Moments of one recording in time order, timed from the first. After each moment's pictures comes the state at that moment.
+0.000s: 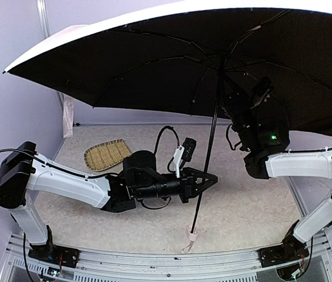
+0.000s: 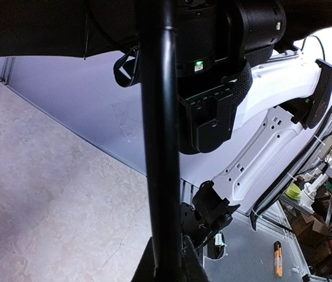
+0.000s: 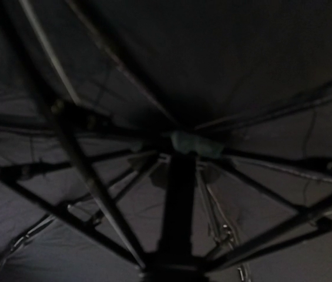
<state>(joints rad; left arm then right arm) -1.21 1.76 1.03 0.75 0.20 -0.51 0.72 1.49 0.88 1.50 -0.04 0.83</state>
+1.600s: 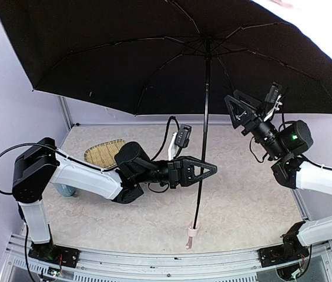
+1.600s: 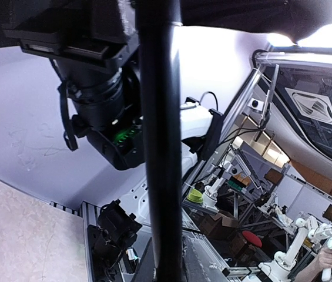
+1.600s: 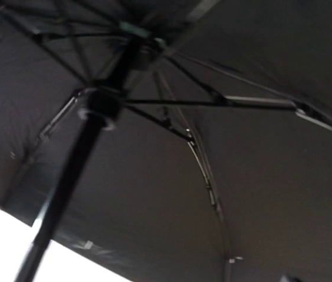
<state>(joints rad) -1.09 1.89 1.07 1.24 0.67 -0.84 0.60 1.14 0.69 1.05 -0.23 0.39</state>
